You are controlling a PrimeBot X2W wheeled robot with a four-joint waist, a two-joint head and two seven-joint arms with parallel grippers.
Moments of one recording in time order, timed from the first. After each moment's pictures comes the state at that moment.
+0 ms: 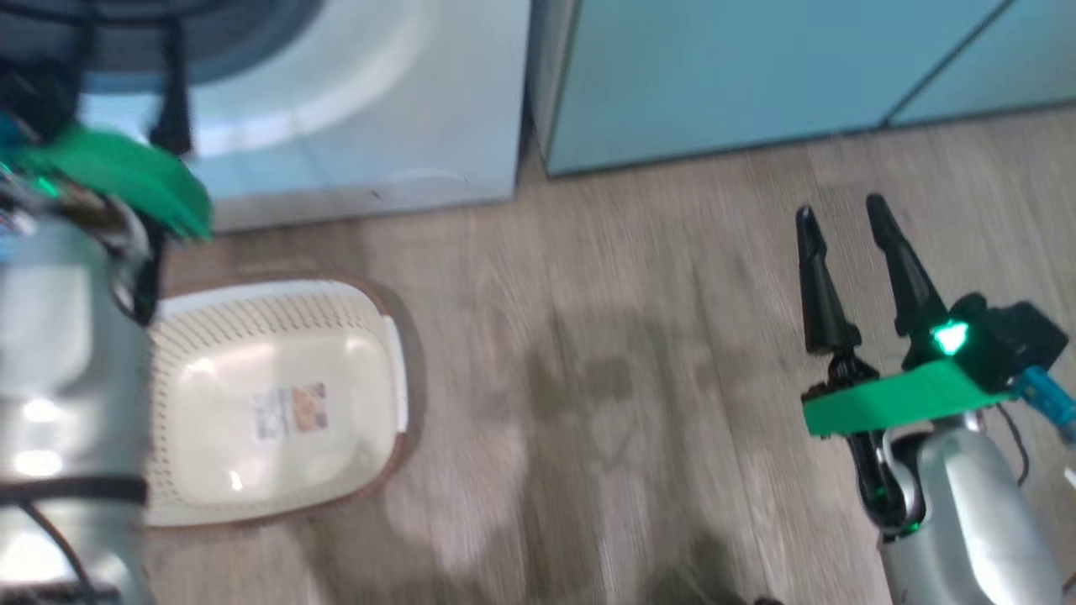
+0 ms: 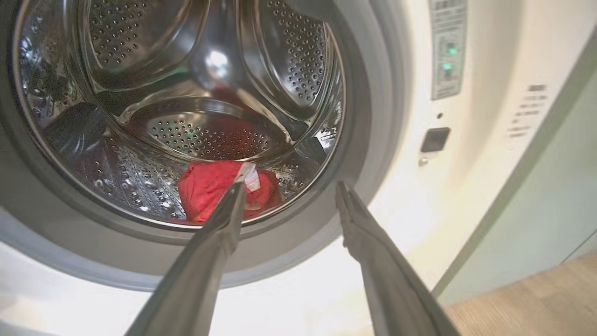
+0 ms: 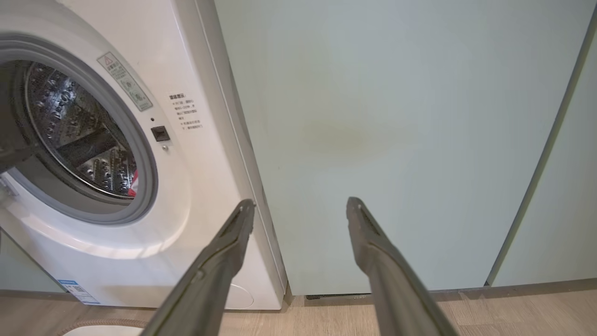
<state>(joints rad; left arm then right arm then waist) -0.83 0.23 -0.03 0.71 -0.18 -0.12 -0.26 -0.22 -0.05 0.03 0.10 0.26 0.13 -0.26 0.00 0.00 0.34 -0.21</state>
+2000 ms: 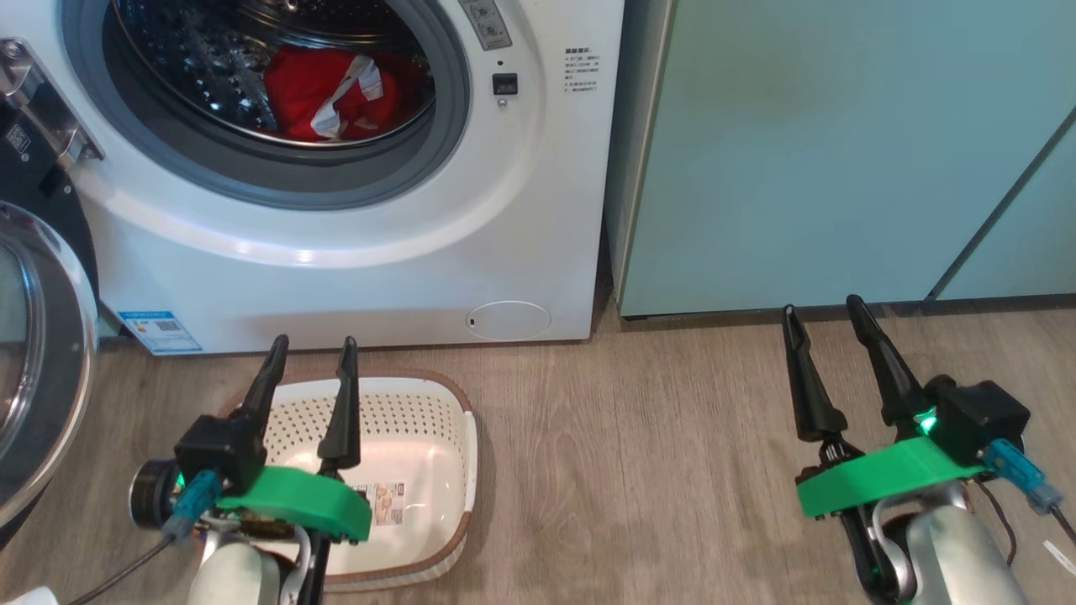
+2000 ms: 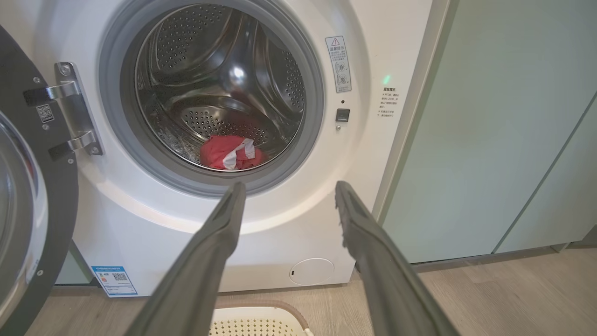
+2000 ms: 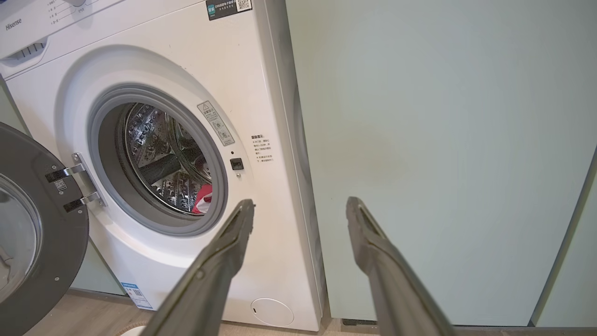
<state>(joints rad) -0.06 0.05 -0.09 0.15 -0.18 -0.01 -0.26 -0.07 -0.05 0.04 0.14 0.24 0.13 -0.26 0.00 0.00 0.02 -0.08</state>
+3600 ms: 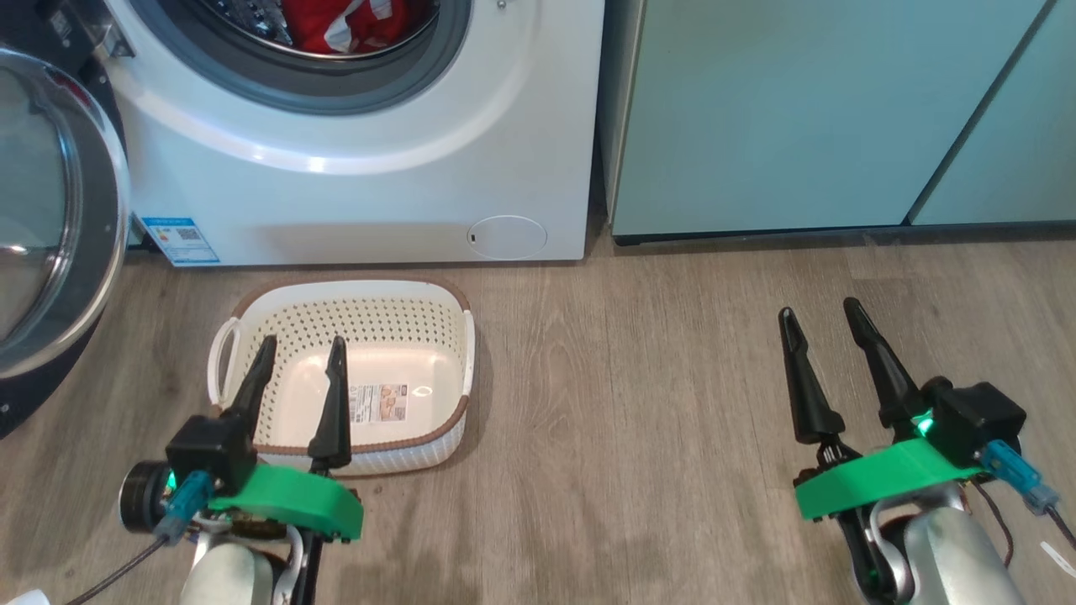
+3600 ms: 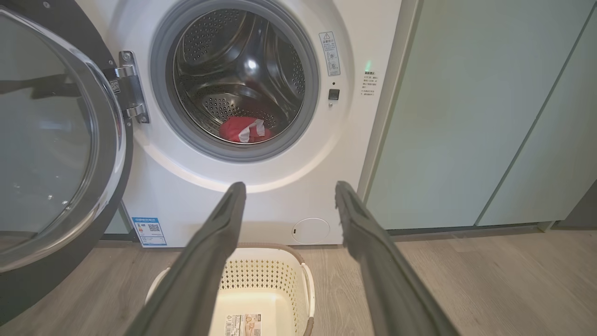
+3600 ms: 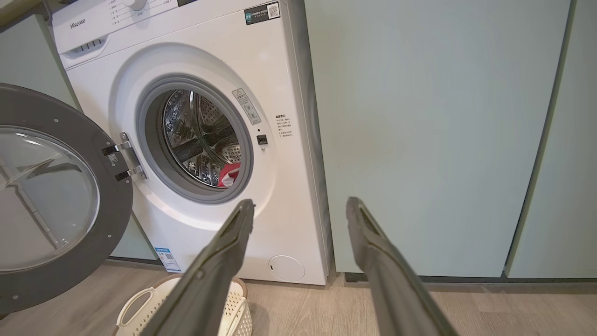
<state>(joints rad) -0.06 0.05 -0.07 0.15 -0.17 0.00 -0.26 -0.07 -0.05 0.04 0.14 0.24 0.13 -0.26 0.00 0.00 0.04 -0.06</state>
